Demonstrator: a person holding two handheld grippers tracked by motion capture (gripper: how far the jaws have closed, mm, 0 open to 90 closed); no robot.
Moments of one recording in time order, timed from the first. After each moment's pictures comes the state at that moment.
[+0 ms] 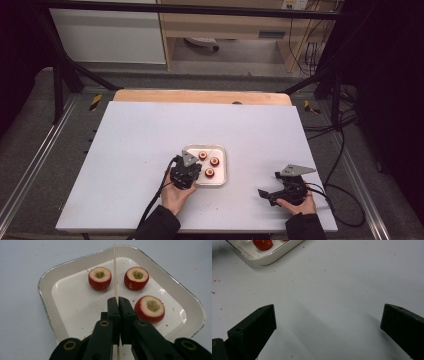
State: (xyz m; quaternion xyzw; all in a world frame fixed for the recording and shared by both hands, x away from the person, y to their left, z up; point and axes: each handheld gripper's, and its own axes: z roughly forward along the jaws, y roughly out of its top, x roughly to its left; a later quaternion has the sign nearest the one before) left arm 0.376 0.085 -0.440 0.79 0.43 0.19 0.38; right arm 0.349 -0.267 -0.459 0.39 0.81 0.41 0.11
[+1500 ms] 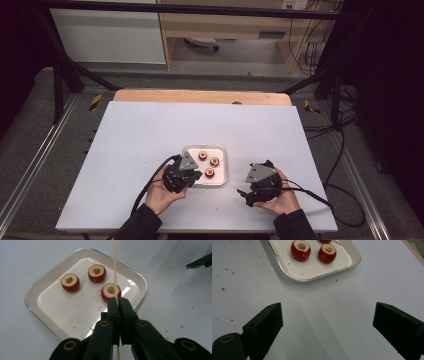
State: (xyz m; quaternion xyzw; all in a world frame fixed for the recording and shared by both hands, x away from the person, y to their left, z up) left arm 0.358 0.096 -0.397 0.88 0.27 0.13 0.36; right arm 0.344 -0.179 -0.417 0.19 0.90 0.31 0.24
